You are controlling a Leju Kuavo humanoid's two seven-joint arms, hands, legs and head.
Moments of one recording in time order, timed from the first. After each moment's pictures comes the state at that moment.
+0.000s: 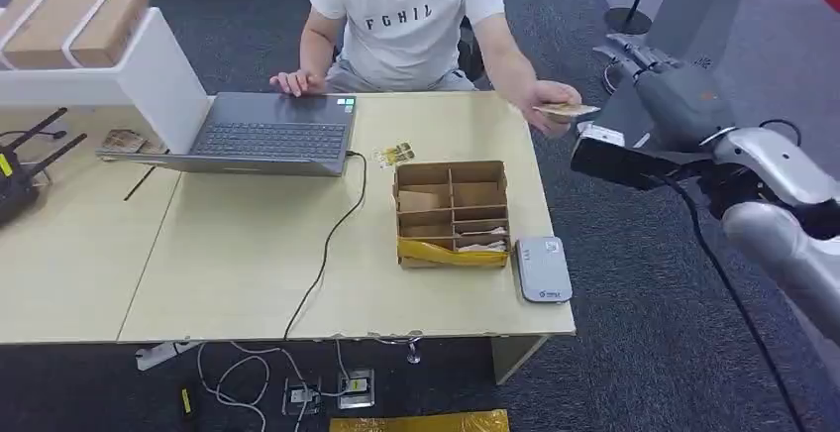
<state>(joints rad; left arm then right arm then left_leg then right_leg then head) -0.15 0.18 -1.24 -0.17 1.17 0.15 0.00 -0.86 -0.76 0.84 -1.48 0.55 0.09 0.19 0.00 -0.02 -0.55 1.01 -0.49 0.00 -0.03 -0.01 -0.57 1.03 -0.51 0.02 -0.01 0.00</state>
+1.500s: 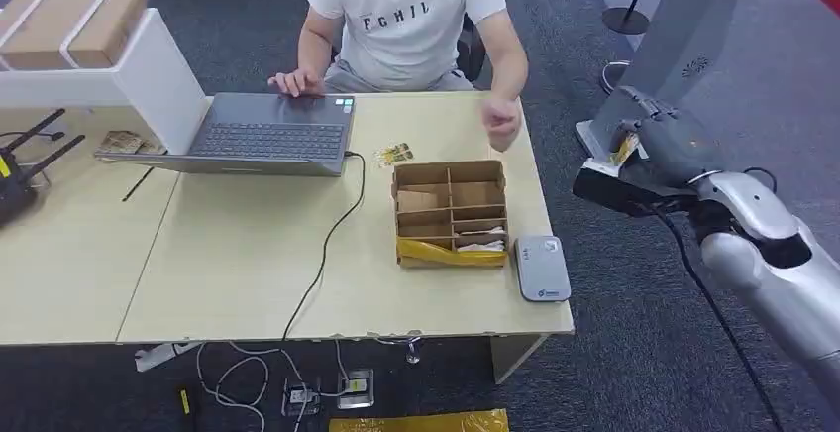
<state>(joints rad) -0.15 0.18 -1.26 -0.17 1.14 0.15 0.01 -0.68 -0.71 0.75 -1.32 0.68 0.04 0.17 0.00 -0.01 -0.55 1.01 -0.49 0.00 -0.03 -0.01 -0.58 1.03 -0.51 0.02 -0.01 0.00</state>
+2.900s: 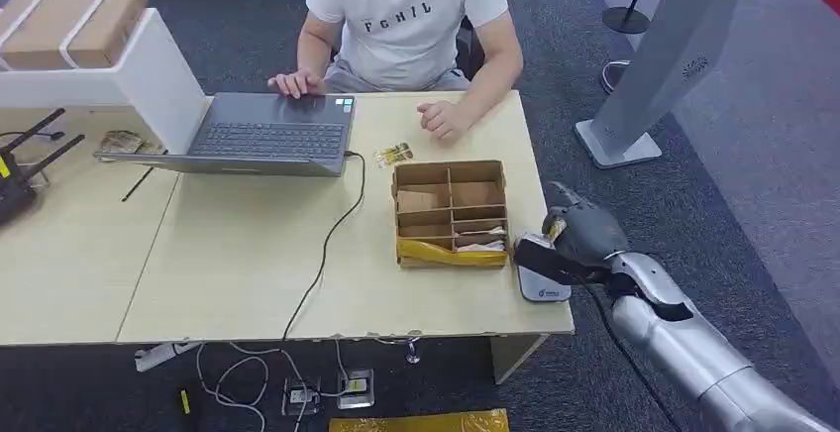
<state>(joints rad) -0.15 0.20 -1.29 -0.17 1.15 0.16 0.02 -0.52 -0.45 0.82 -0.99 0.65 -0.16 0.06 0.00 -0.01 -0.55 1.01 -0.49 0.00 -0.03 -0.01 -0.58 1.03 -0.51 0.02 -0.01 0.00</state>
